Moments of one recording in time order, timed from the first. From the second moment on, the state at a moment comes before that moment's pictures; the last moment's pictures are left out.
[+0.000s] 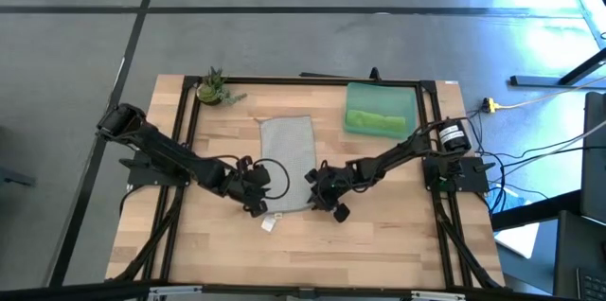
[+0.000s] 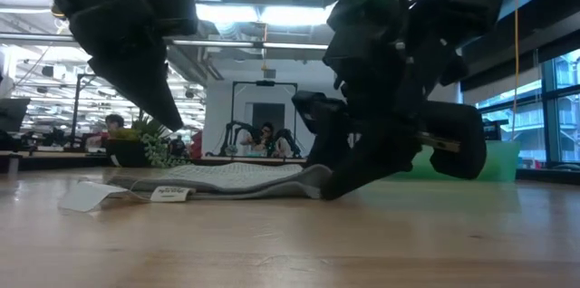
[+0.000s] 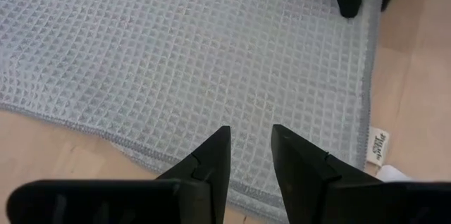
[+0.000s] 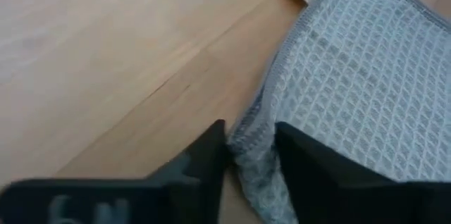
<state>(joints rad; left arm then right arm) -0.40 1.46 0.75 -0.34 -0.44 -0.70 0.14 1.98 0.91 0.24 -0.20 -0.56</state>
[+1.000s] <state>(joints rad) -0.50 1.31 0.76 -0.38 -0.51 -0.73 -0.16 1.88 1.08 0.24 -0.03 -0.42</state>
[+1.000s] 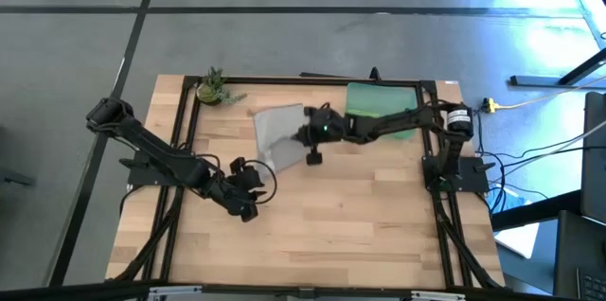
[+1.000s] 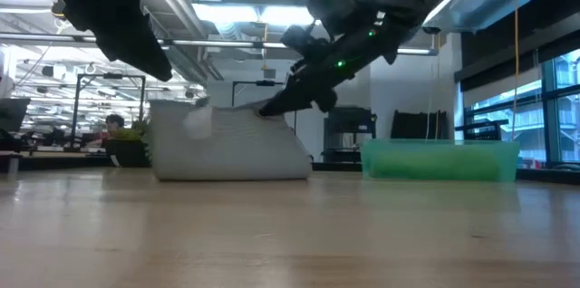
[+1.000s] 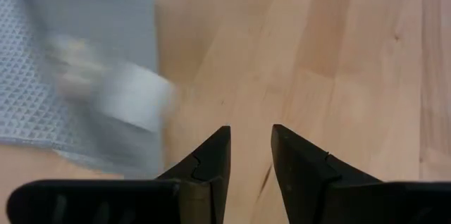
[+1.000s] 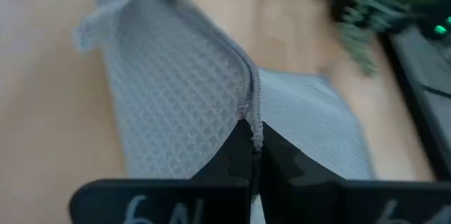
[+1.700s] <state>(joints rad) -0.50 1.30 0.76 -0.38 -0.53 -0.73 -0.33 1.97 1.09 0.41 0.02 -0.30</state>
